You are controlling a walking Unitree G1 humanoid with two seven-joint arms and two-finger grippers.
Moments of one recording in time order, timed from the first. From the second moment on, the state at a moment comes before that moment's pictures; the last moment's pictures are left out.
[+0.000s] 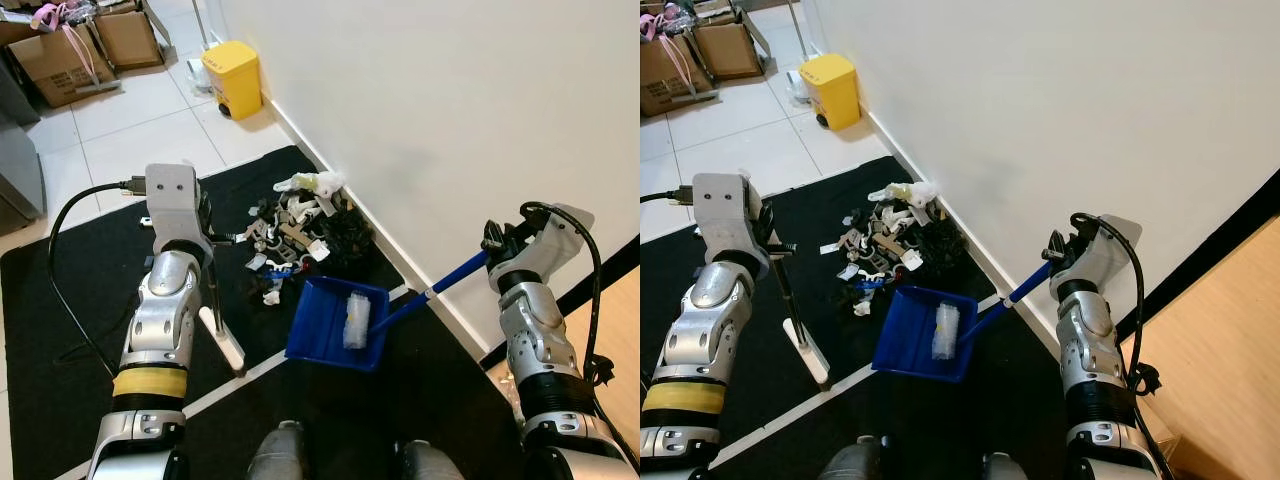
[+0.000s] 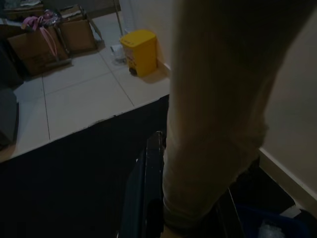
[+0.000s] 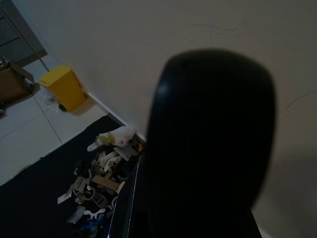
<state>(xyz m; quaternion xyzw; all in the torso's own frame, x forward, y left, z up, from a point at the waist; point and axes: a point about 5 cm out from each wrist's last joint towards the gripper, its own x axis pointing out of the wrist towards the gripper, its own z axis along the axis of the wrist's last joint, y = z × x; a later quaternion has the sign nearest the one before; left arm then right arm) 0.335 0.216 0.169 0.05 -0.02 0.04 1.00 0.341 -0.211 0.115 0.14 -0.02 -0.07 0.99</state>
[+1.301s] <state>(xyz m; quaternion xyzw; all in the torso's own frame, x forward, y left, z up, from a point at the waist) 0.337 0.208 0.170 0.05 -0.04 0.03 1.00 0.343 -0.216 0.115 0.15 -0.02 -0.07 0.99</state>
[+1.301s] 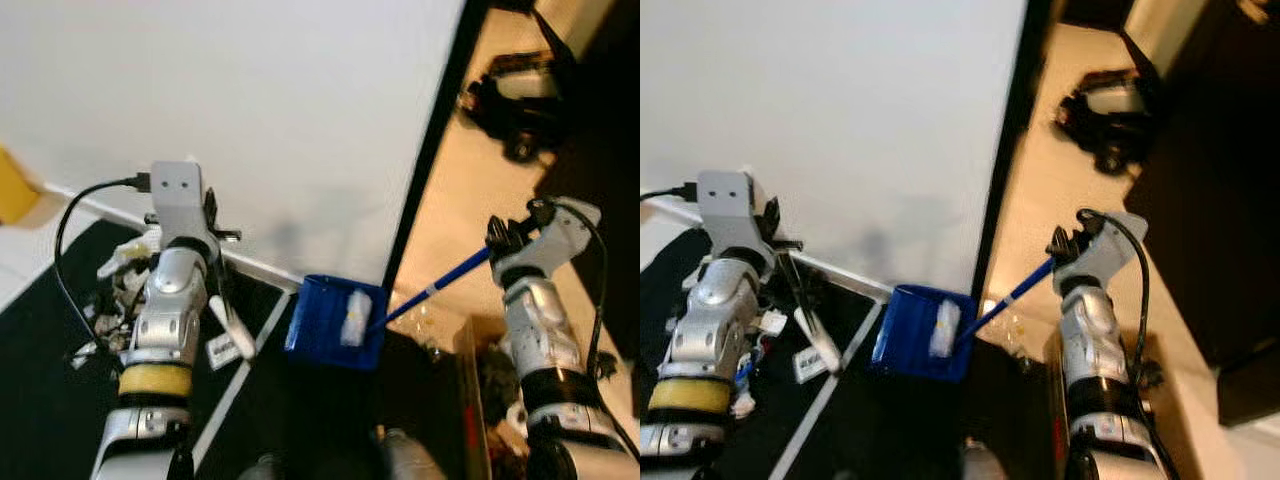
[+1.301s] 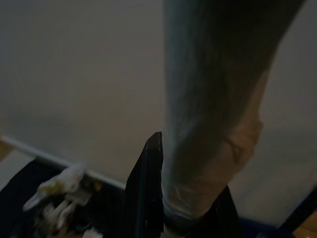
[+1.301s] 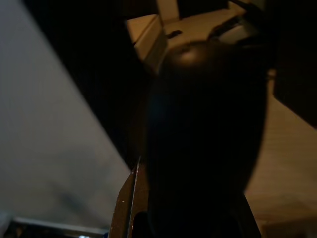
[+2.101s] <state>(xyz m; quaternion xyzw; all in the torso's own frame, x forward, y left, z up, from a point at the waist) 0.339 0.208 0.165 0.04 -0.03 0.03 1.00 0.343 -0.213 0.112 0.14 0.00 -0.06 0.99</state>
